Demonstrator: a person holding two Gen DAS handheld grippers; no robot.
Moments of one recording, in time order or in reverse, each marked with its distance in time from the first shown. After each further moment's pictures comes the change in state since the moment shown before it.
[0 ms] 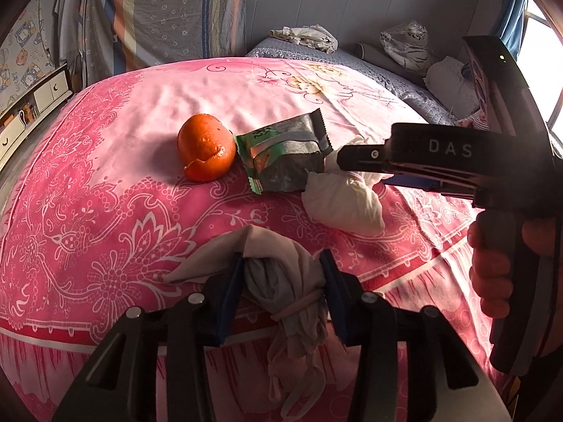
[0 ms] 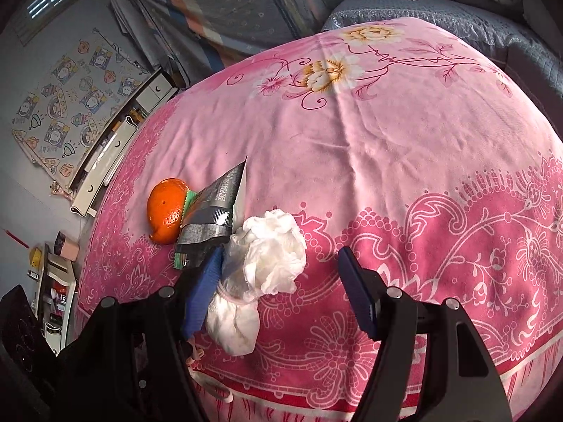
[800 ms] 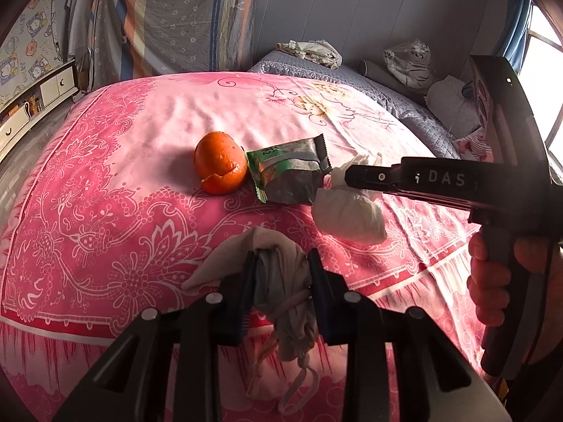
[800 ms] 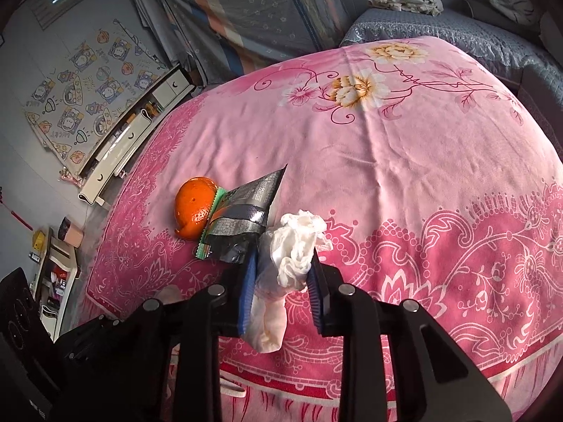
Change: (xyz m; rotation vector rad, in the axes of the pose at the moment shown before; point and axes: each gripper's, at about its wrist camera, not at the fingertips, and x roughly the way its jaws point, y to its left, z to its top) left arm -0.026 0.010 0.002 -0.051 -0.058 -0.018; right arm -0.017 0.019 0.001 -0.075 -0.026 0.036
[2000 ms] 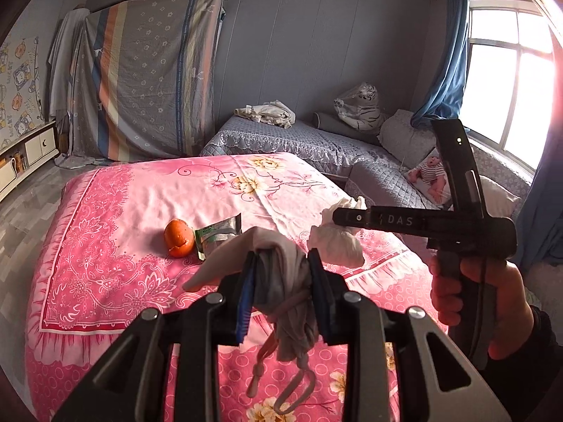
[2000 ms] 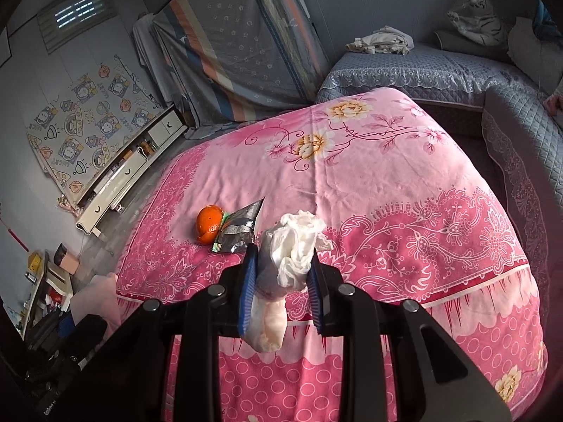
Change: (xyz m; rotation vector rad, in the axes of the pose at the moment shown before) left arm -0.135 -0.075 -0.008 0.130 -0.254 -0.106; right arm -0.146 -0.012 -0.032 0.025 -0.185 -0.053
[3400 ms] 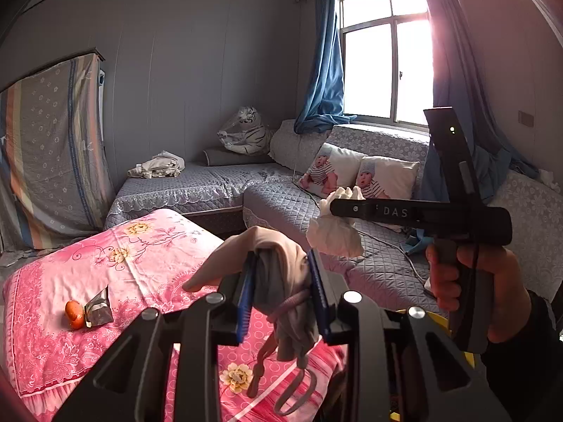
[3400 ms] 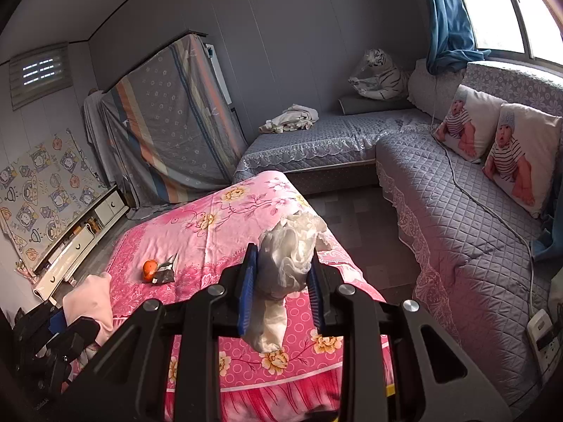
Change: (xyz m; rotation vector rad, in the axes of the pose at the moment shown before) left arm -0.057 -0.185 -0.003 0.327 -0.120 -0.342; right arm -0.258 -0.102 -0.069 0.121 -0.345 -0.283
